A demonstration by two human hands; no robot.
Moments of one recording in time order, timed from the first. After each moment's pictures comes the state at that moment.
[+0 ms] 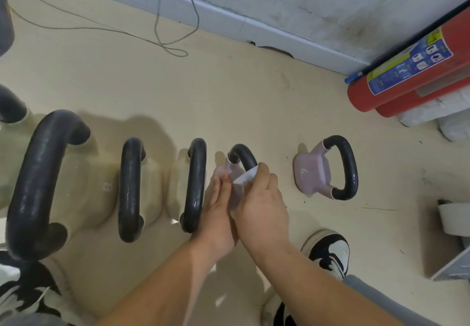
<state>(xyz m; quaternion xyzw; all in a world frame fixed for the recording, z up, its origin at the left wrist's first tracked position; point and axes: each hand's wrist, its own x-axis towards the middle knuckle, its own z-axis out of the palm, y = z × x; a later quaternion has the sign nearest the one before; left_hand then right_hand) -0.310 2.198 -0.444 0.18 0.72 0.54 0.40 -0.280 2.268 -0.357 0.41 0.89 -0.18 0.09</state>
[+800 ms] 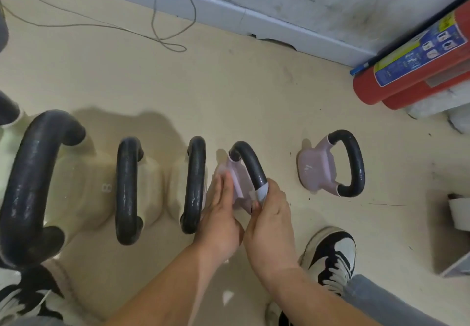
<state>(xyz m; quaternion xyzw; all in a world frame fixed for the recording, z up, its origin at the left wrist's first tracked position) -0.304 2.192 -0.452 0.20 0.77 0.44 0.41 -0.240 2.266 -0.378 0.42 0.86 -0.28 0.03</state>
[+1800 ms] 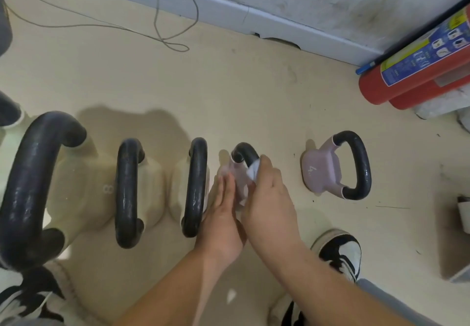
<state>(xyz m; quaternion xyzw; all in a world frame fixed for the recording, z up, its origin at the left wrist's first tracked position) -0.299 2.196 -0.457 0.20 0.78 0.44 0.39 -0.281 2.277 -0.362 0.37 0.90 -0.21 0.09</state>
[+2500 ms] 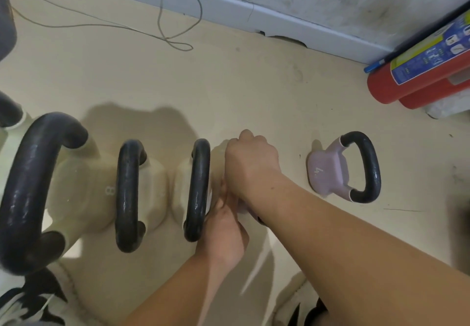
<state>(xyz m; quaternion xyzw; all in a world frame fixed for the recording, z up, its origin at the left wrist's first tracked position) -0.292 2.206 -0.485 -0.02 0.60 0.68 0.43 -0.375 2.305 -0.365 0.22 0.93 0.01 0.30</state>
